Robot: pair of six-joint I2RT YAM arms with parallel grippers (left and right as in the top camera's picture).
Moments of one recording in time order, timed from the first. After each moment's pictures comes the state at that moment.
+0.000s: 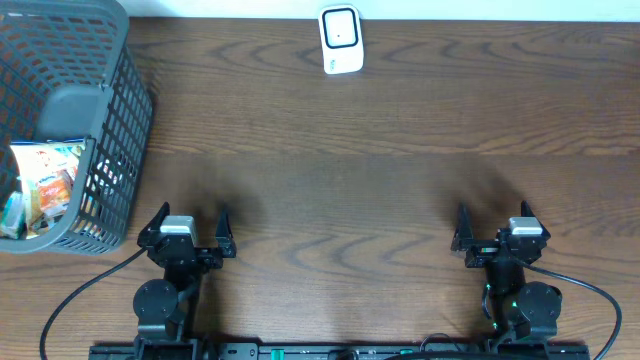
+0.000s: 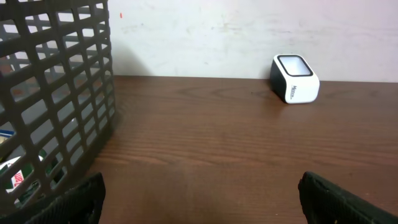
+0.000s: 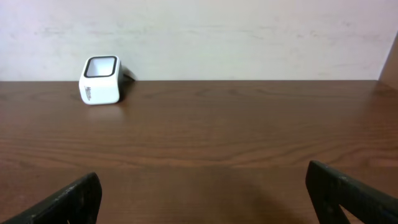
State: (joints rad) left arm -0.02 0.01 0.03 -0.13 0.04 -0.05; right arm 0.01 0.01 0.01 -0.07 -0.01 -0.01
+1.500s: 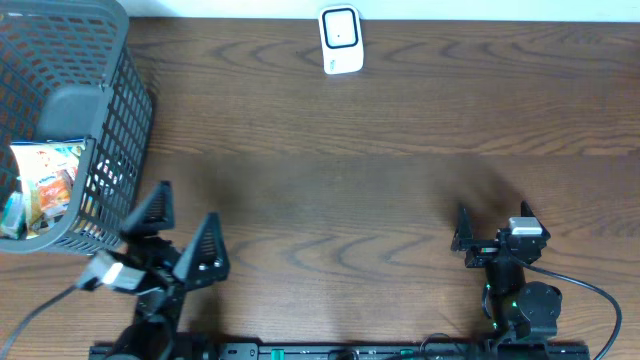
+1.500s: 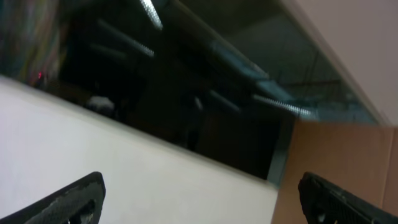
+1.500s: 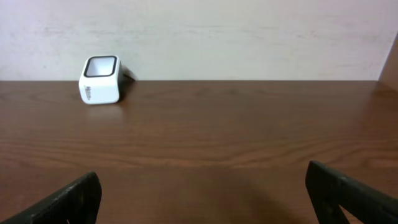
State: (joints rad) left arm -0.02 0.10 0.20 0.54 0.29 -0.69; right arm 0.01 0.01 0.01 -0.07 -0.01 -0.01
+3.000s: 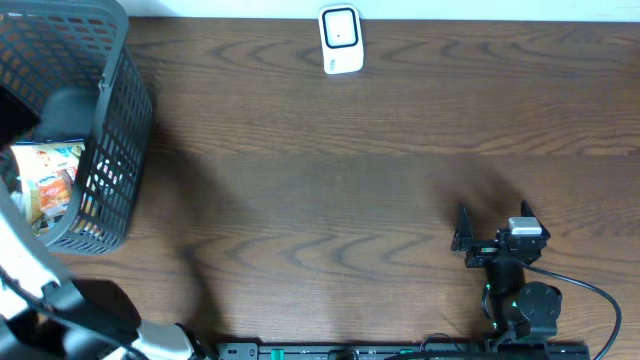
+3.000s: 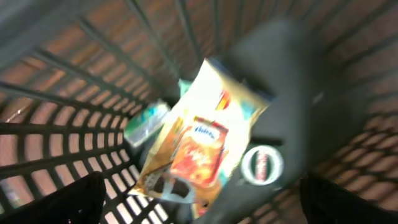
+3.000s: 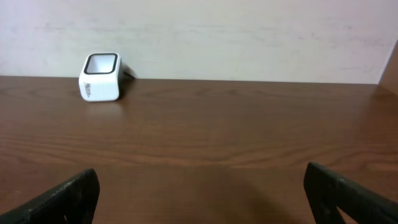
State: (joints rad) left arm 0.63 1.70 1.86 -1.18 -0.15 -0.17; right arm 0.01 0.01 0.01 -0.07 -0.01 -0.01
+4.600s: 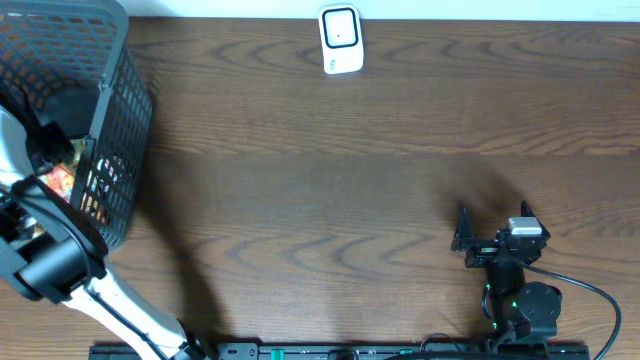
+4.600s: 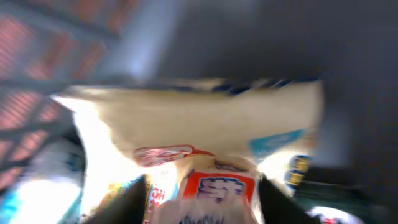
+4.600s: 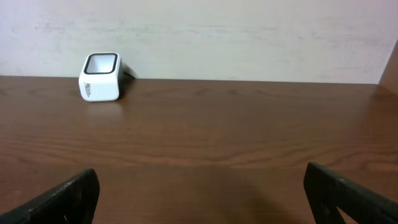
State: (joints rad) left arm 0.64 2.11 1.79 -0.99 -0.07 0.01; right arm 0.01 0.01 0.01 -0.07 -0.01 -0.01
